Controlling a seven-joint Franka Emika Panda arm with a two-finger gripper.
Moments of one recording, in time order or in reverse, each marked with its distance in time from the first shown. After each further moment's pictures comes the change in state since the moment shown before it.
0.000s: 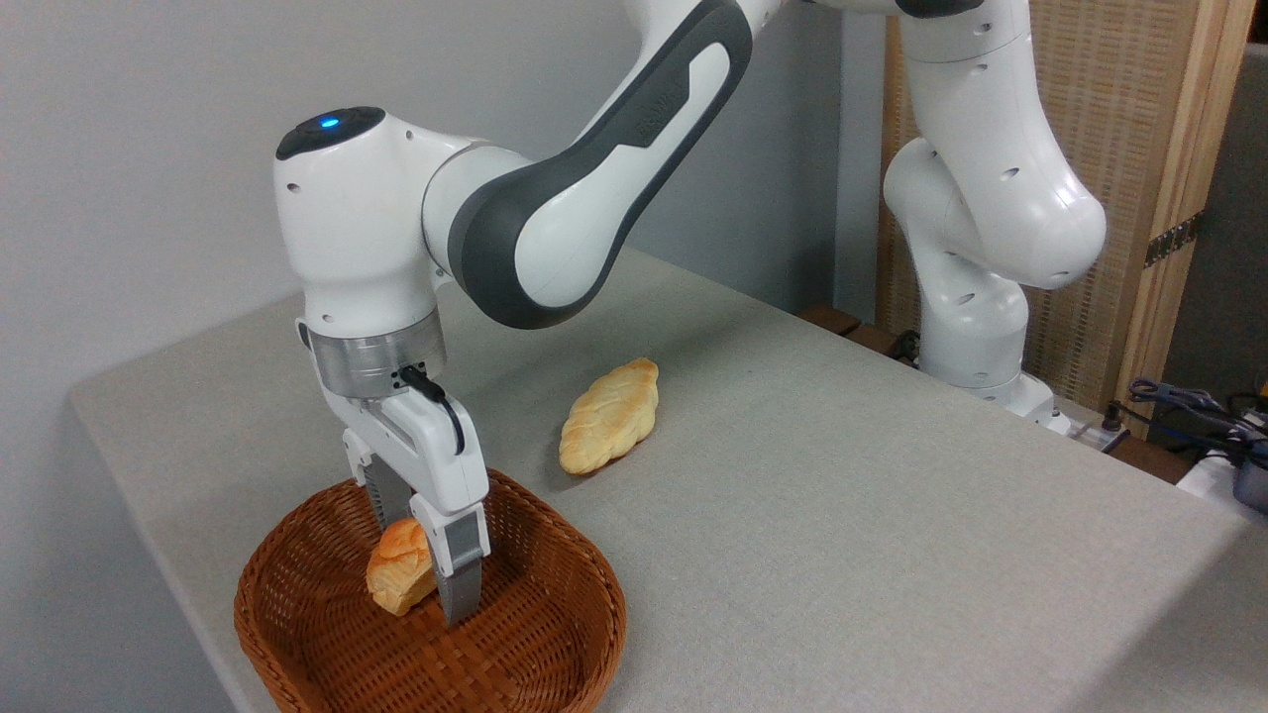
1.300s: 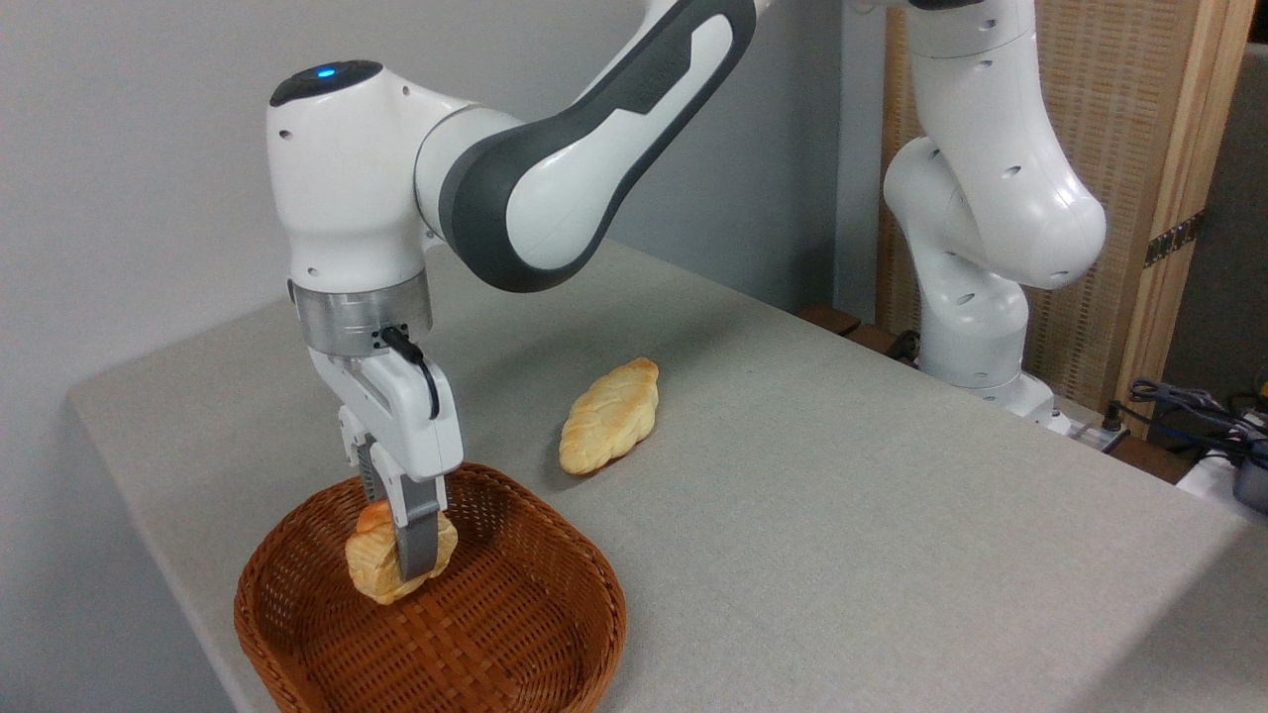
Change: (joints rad) arm -0.002 -0.034 -0.013 0.019 0.000 0.002 0.042
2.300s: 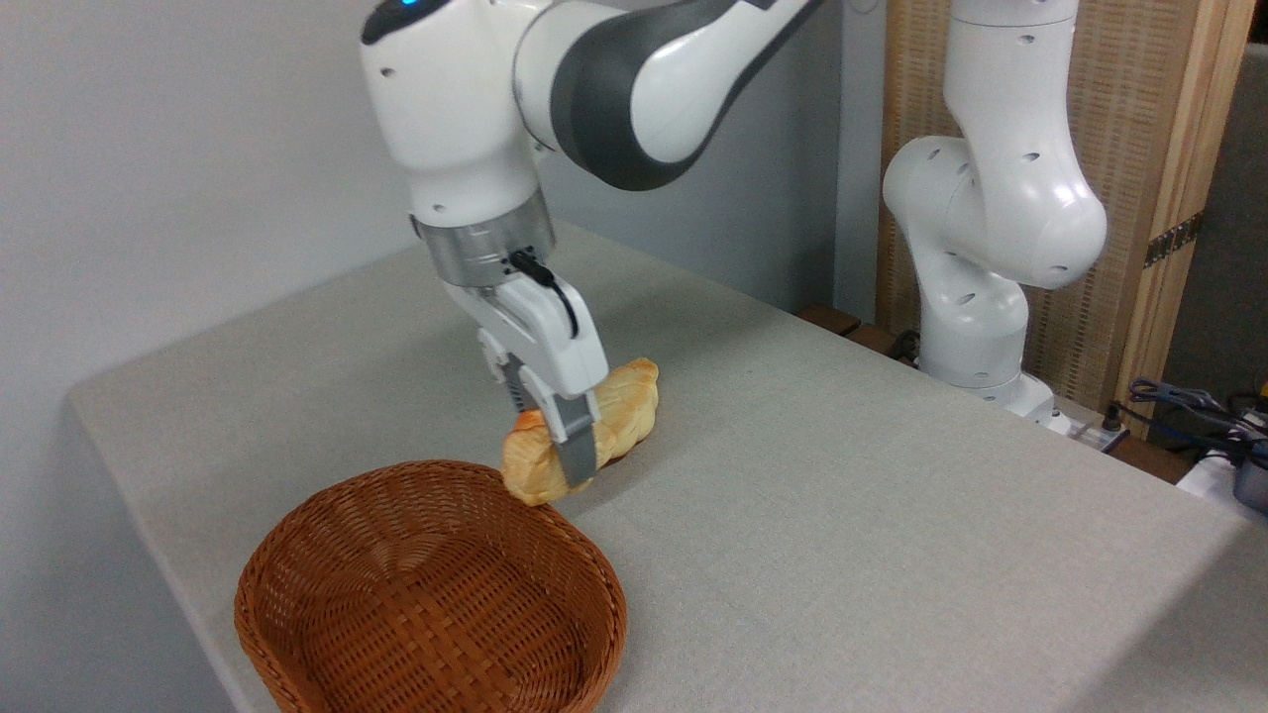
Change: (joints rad) arm 0.014 -0.270 0.019 -0.218 -0.002 -0.300 0.094
